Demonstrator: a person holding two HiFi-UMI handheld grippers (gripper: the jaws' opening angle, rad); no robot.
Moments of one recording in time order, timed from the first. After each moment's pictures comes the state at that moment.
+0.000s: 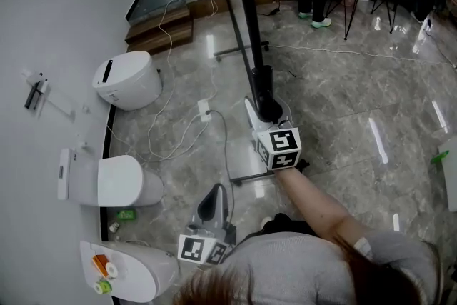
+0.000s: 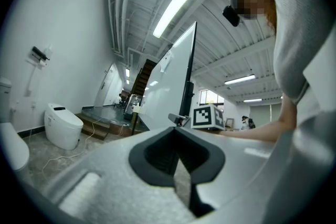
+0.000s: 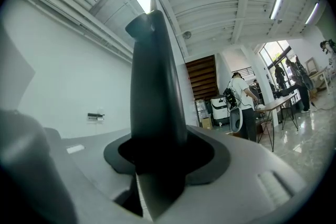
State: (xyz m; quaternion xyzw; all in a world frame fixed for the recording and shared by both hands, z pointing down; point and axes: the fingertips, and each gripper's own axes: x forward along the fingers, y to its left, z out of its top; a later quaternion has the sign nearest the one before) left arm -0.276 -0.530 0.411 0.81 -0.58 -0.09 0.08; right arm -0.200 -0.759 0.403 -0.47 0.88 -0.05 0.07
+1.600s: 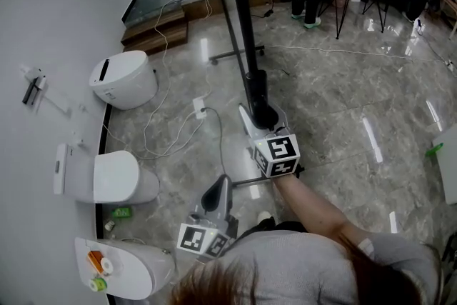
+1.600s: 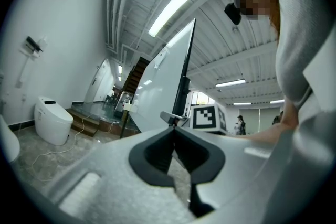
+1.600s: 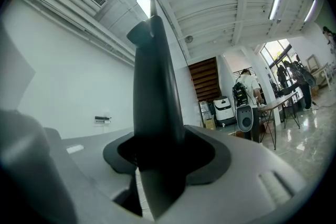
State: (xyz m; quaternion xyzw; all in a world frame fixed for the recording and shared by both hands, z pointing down) left arm -0.250 -0.495 0.413 0.84 -0.53 -0.10 0.09; right arm -0.196 -0.681 0.401 -0.45 0.89 -0.04 0.08
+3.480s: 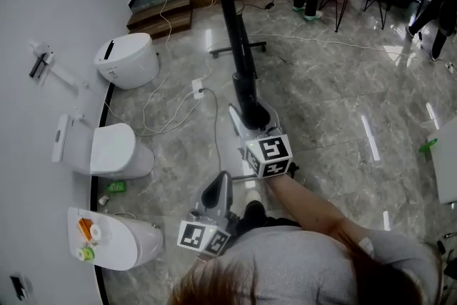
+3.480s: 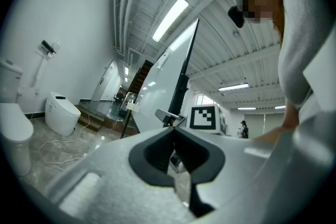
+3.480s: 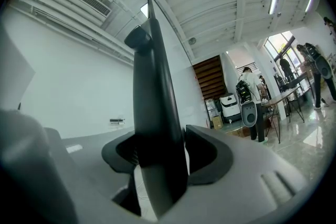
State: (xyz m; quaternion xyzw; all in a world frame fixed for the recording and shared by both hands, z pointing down) left arm -0.195 -0.378 0.415 0.82 -0.55 -0.12 0.11; right arm -0.173 -0.555 0.403 -0.42 0.90 -0.06 0.09
